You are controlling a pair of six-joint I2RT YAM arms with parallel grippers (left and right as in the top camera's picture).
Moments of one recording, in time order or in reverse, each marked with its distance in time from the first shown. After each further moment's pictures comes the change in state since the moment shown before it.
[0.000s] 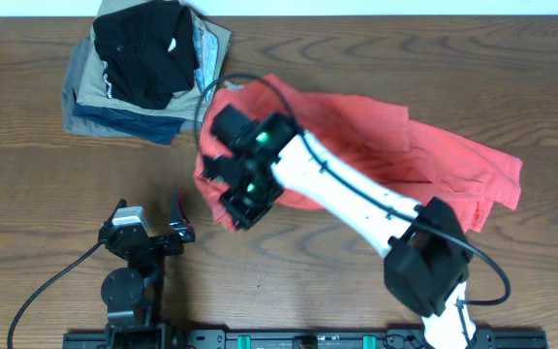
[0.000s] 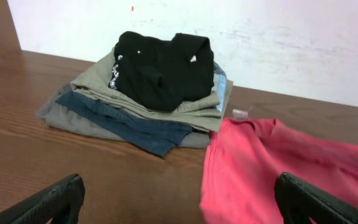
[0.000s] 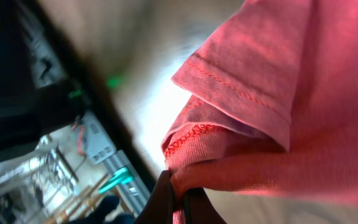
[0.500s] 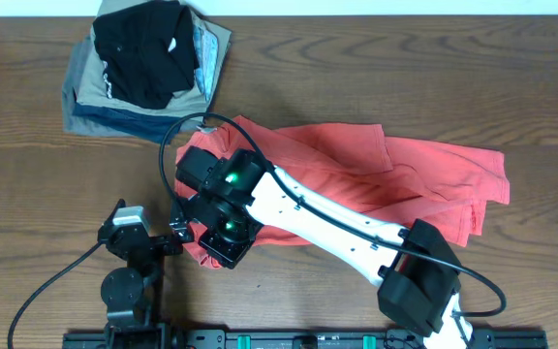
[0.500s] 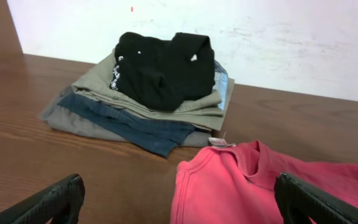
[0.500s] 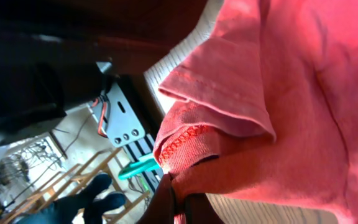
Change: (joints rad) left arm 0.001 0.001 0.000 -0.002 -0.001 0.024; right arm 0.137 -0.012 0.007 -0.061 0.047 0.031
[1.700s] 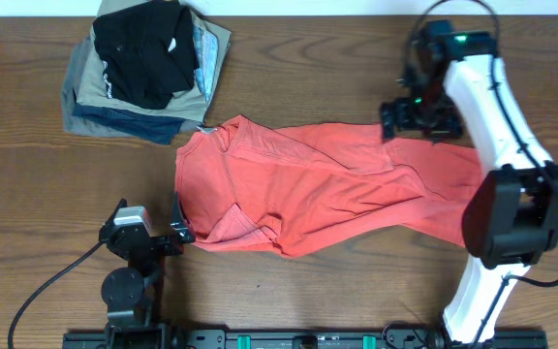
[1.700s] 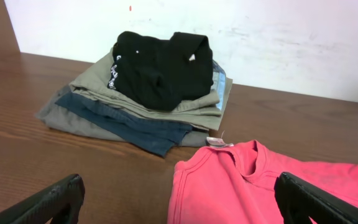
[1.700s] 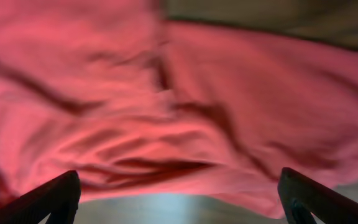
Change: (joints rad) left arm -0.005 0.002 0.000 0.001 0.001 -0.006; right arm -0.964 -0.003 -0.002 -0.089 0.385 0.050
